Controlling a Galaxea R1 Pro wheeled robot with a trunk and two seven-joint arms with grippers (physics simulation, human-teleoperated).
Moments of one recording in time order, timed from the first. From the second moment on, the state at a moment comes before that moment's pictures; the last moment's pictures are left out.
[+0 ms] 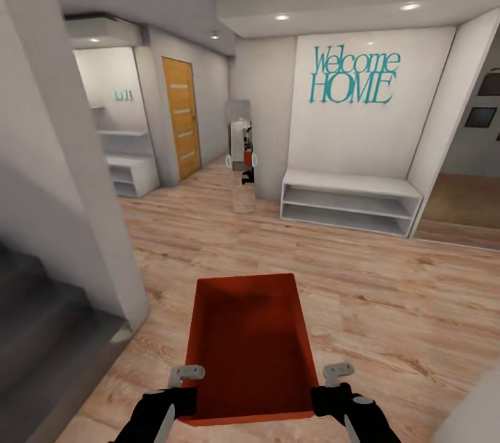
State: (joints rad) left arm -0.28 -0.11 0.00 -0.88 0.01 0.55 0.08; right arm -0.26 0.03 0.01 -0.86 0.09 0.39 0.15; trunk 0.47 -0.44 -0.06
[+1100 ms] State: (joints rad) left arm -0.28 -0.11 0.00 -0.88 0.01 0.55 0.08; right arm -0.26 0.03 0.01 -0.86 0.09 0.39 0.15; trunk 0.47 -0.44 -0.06
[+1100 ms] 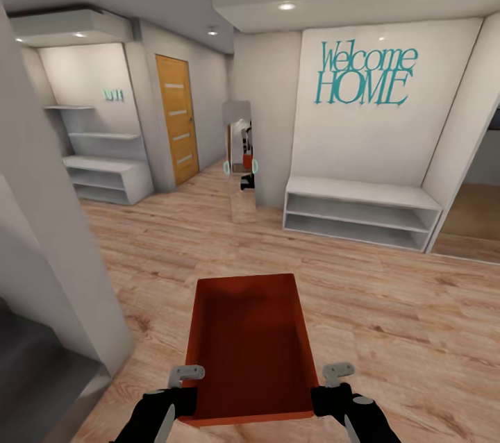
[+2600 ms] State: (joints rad) left arm -0.28 -0.11 0.00 -0.88 0.02 0.54 0.08; right arm -0.26 0.03 0.01 -0.87 0.10 0.39 0.15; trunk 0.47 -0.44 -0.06
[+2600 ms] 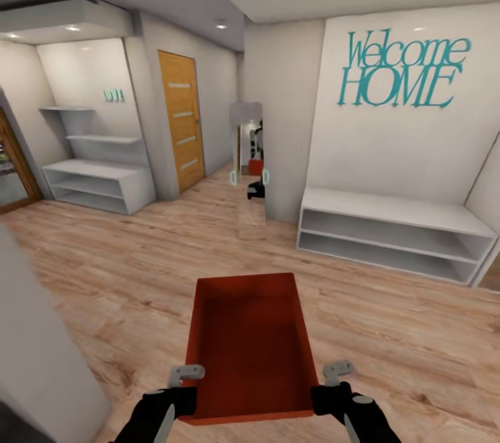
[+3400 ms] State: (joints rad) left arm -0.28 -0.11 0.00 -0.88 0.01 0.54 0.08; right arm -0.26 0.02 0.02 -0.87 0.09 0.39 0.15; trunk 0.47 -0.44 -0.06
